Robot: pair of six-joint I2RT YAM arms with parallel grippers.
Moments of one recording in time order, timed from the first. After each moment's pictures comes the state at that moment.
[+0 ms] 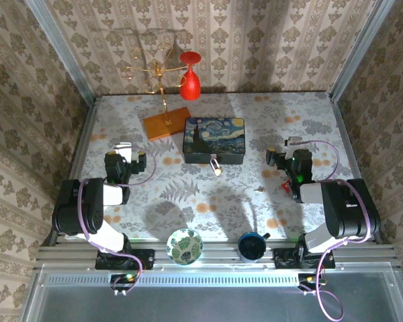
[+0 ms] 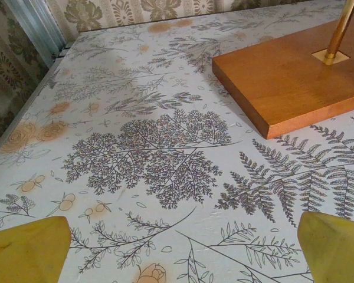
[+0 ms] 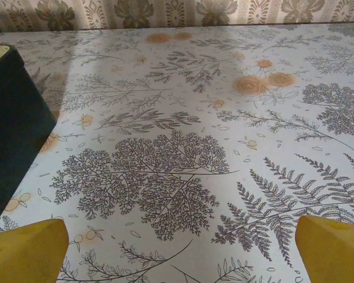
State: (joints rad) left arm -0.02 1.57 0.37 0.83 -0.02 0.12; right arm 0.02 1.52 0.39 0.76 0.04 0.03
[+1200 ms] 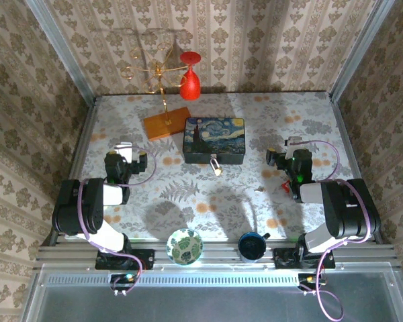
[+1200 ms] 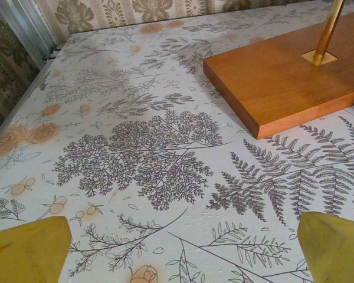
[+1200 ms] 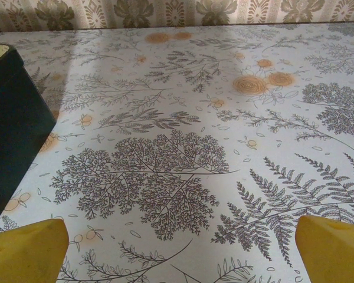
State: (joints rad) left arm -0.02 1.56 0.37 0.83 0.00 0.12; right arm 0.02 1.52 0.40 0.75 0.05 0.03
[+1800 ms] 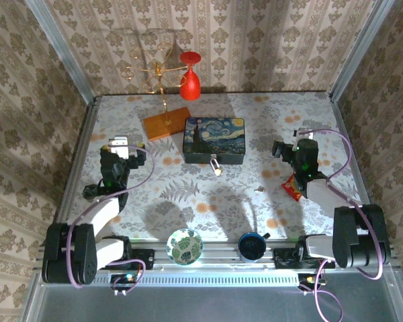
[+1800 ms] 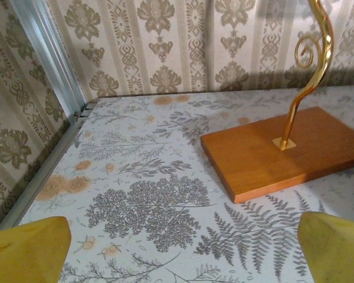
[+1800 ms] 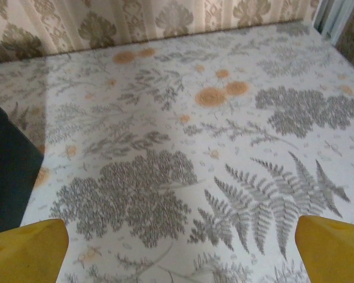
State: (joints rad) left arm -0.11 1.14 0.37 0.57 -0.11 0.03; right arm 0.02 1.27 0.54 0.28 0.16 0.15
